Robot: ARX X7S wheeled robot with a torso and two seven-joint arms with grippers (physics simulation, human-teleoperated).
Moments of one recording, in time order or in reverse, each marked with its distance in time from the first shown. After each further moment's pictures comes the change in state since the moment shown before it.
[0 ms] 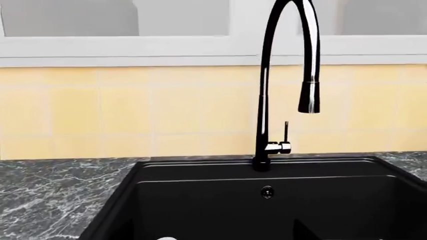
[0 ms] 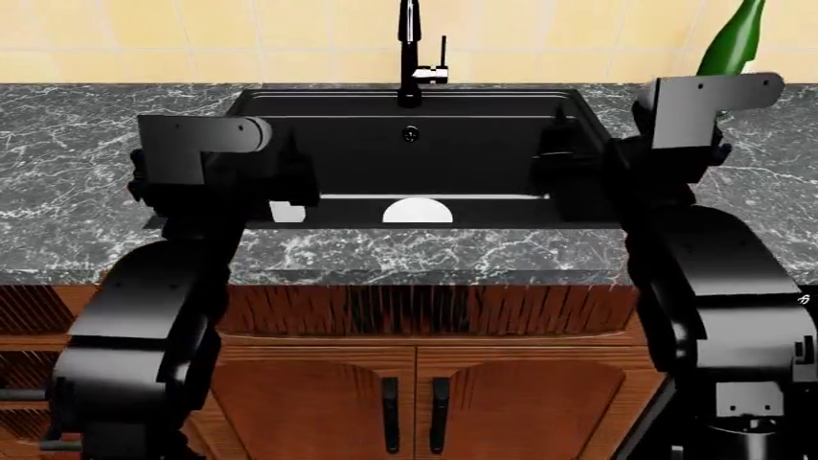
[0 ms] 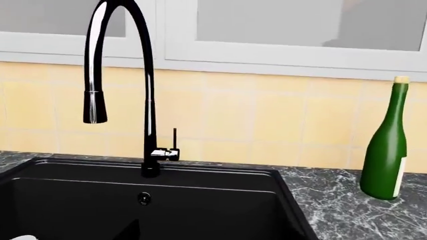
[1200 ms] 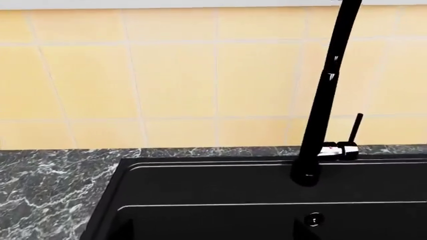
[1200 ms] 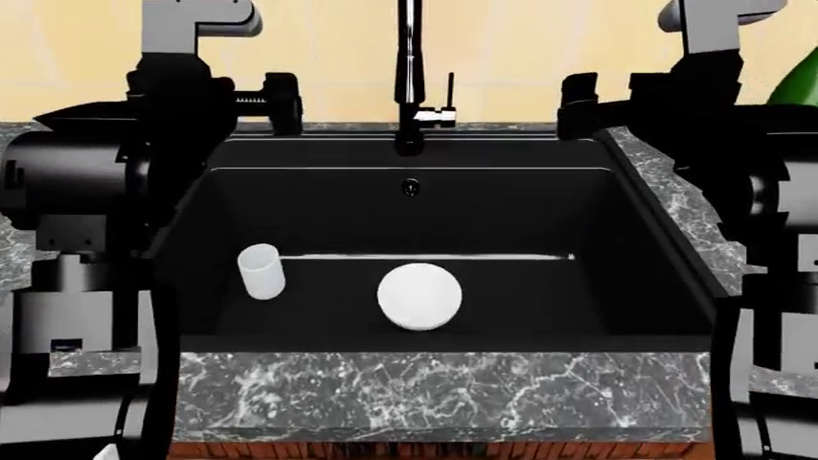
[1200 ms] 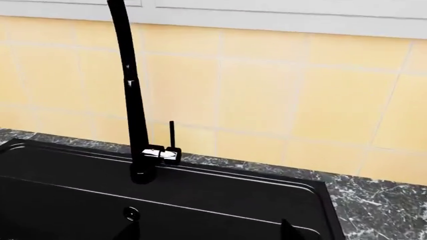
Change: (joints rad) left arm -0.561 -0.043 0.073 -0.584 -0.036 -0.294 0.014; right arm 0.414 0.114 -0.112 0.412 0.062 0.237 -0.236
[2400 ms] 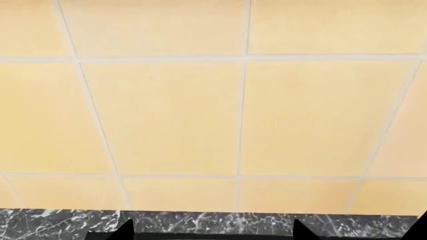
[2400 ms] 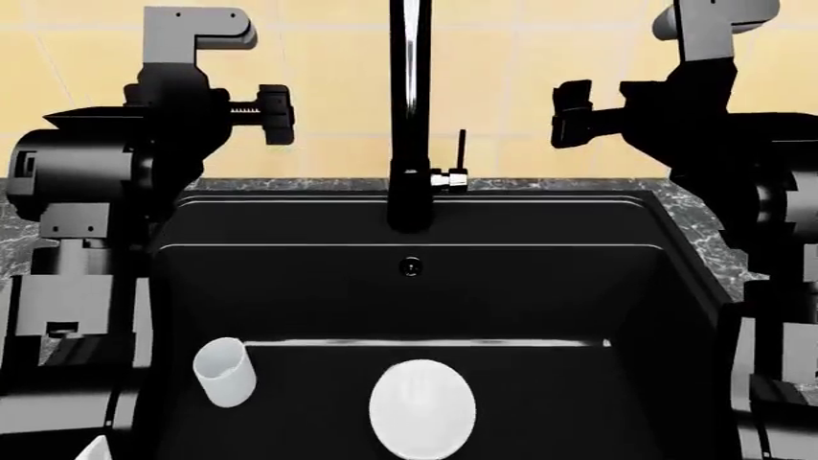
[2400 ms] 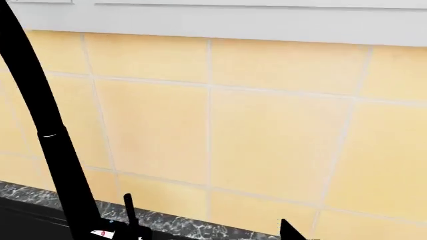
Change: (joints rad) left arm -0.039 -0.015 0.026 -0.160 -0.003 0.061 -0.016; right arm -0.023 0.007 0.008 -0.045 0.044 0.037 -0.007
